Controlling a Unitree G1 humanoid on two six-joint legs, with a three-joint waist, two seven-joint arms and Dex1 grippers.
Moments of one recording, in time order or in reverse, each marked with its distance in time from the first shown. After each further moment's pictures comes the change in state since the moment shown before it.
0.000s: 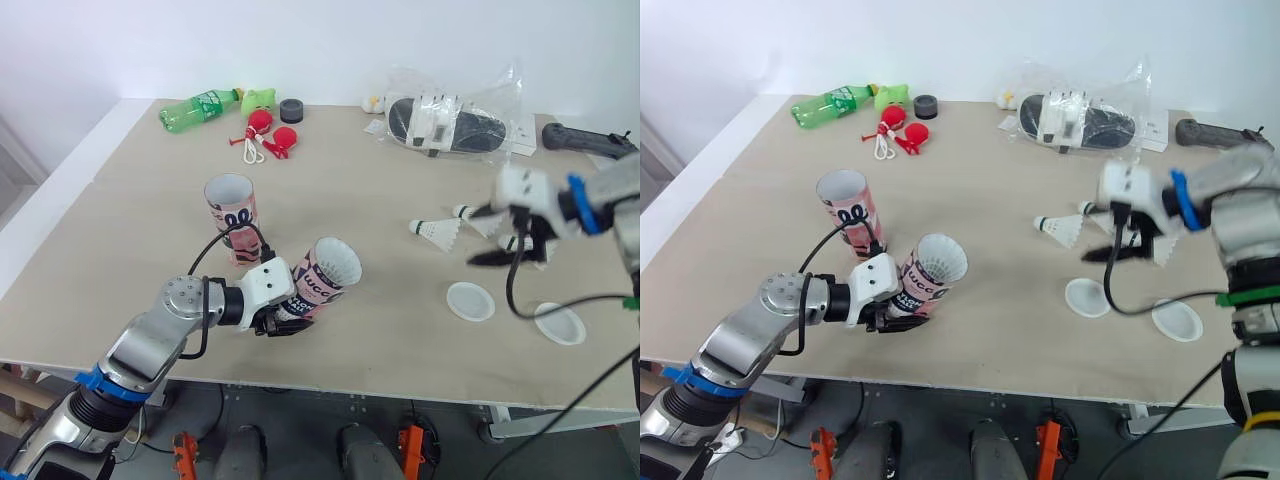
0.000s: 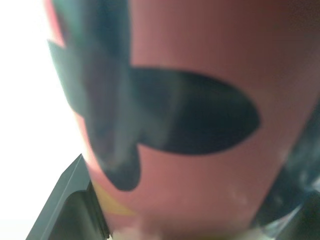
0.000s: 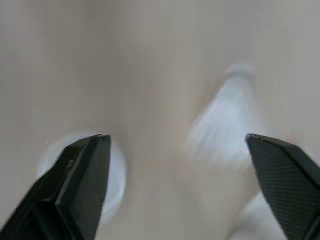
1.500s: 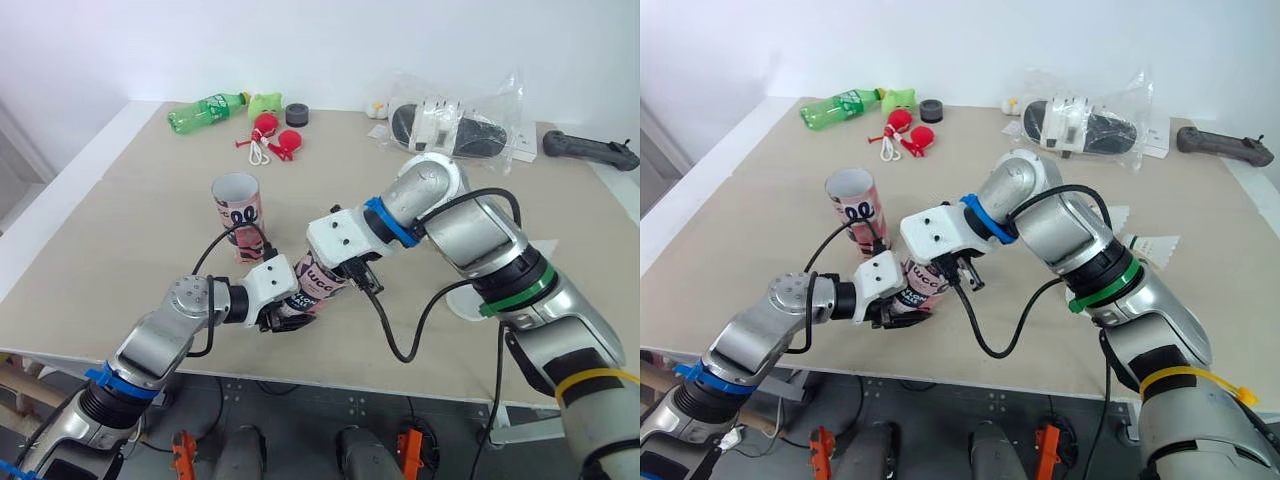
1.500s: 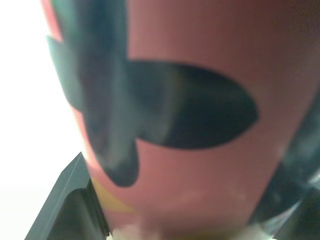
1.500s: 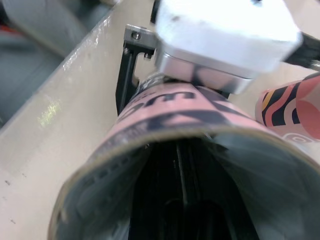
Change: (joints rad) left arm -0.010 -0.035 -0.013 0.028 0.021 0.000 0.031; right arm -0.087 0.387 0.338 -0.401 -0.041 0.088 0.008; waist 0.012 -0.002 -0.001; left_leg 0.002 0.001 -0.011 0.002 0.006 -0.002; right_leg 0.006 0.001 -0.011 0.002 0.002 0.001
